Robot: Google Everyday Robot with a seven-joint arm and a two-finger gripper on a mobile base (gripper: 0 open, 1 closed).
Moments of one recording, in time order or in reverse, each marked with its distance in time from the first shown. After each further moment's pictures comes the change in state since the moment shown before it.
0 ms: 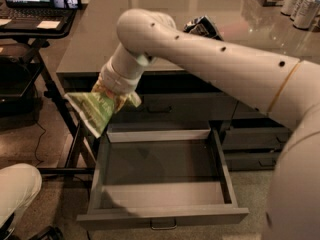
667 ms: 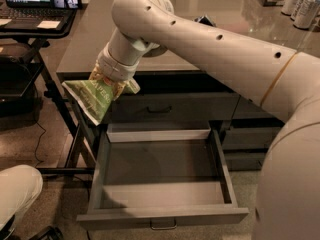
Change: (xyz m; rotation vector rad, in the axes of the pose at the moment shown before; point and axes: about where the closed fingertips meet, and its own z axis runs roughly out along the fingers) arm 0.021 -0.023 -0.023 -0.003 0.053 -0.045
